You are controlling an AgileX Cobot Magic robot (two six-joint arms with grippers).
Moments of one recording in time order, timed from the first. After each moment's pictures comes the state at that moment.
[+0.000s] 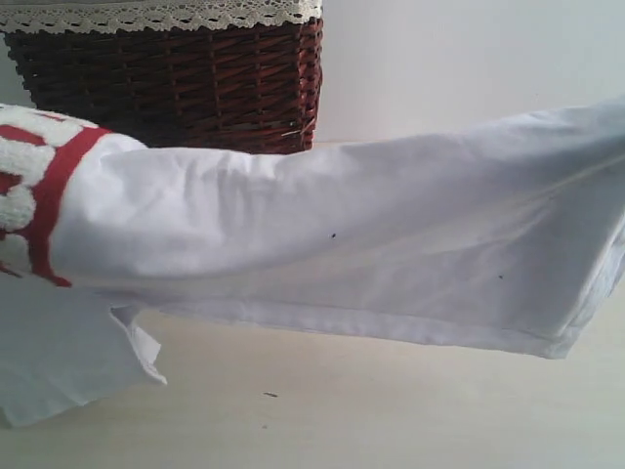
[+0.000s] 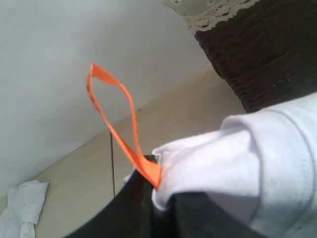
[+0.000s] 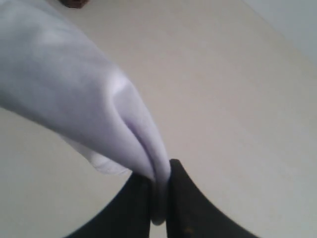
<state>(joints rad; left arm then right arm) -0.31 0.80 -1.02 0.49 0.85 0.13 -0.09 1.00 -1.09 0.34 1.16 -0.89</state>
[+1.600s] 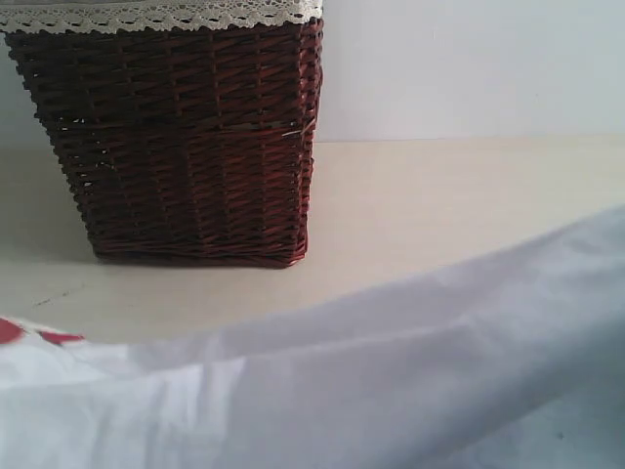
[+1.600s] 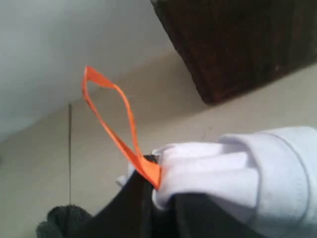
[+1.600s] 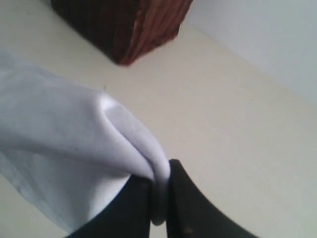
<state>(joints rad) -0.31 0.49 -0.97 0.26 1.13 0.25 -0.01 0.53 -0.90 0.40 1.23 -0.74</state>
